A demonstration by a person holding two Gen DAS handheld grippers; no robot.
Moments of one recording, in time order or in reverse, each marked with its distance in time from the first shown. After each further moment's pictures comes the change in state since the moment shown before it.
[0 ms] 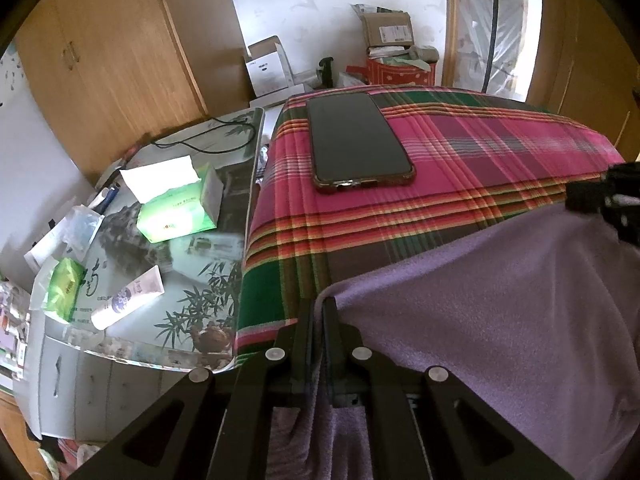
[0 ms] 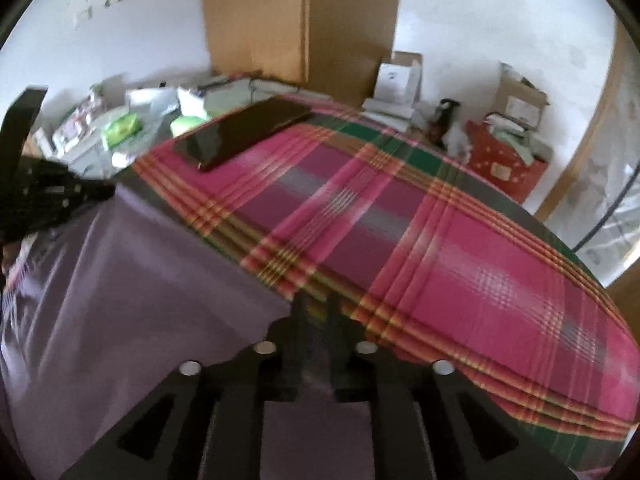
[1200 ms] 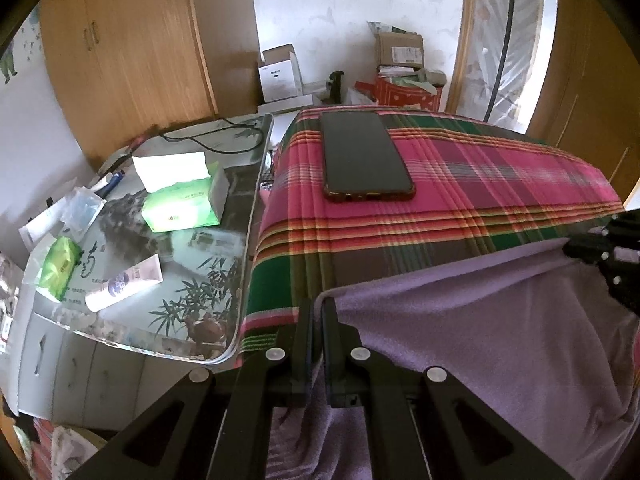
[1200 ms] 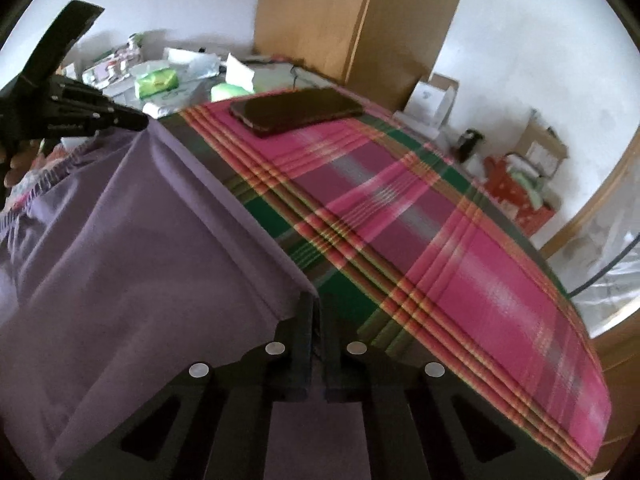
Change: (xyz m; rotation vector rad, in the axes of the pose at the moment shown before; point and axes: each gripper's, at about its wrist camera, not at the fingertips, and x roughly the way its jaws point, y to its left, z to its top) left arm -0.021 0.009 -0.008 -0.086 -0.044 -0.031; right arm -0.023 0.040 -0.021 -0.185 -0.054 -0.082
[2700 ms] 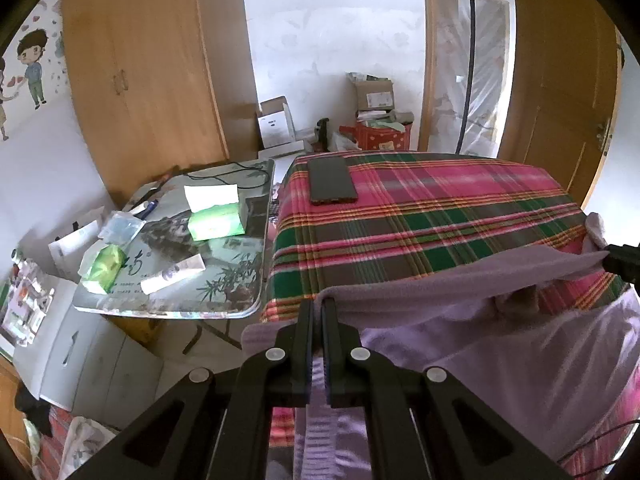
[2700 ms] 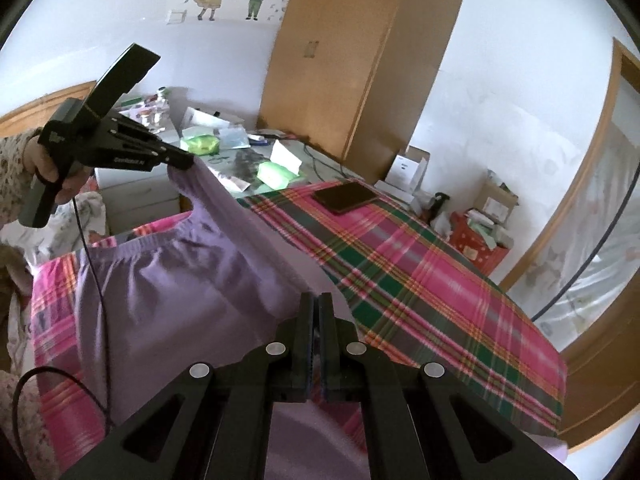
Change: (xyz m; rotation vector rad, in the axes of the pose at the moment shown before) left arm -0.186 -0.003 -0.092 0.047 -0.167 -0.023; right arm -0.219 0.149 -0.048 -0.019 -0.214 -0.100
